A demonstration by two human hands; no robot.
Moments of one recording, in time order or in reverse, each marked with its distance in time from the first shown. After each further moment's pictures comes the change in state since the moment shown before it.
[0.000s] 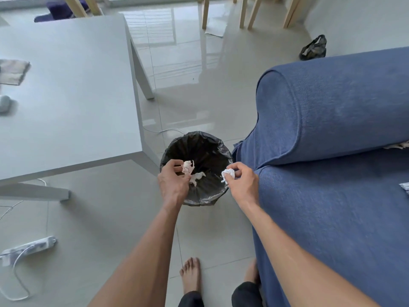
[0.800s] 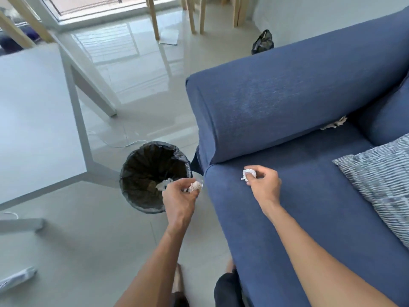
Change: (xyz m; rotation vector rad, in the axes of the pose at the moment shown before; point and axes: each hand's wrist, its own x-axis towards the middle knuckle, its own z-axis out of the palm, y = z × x) left_hand -0.121 0.064 0.110 0.065 -0.134 0.161; right_hand 0.012 0.087 -0.184 0.255 0.208 0.172
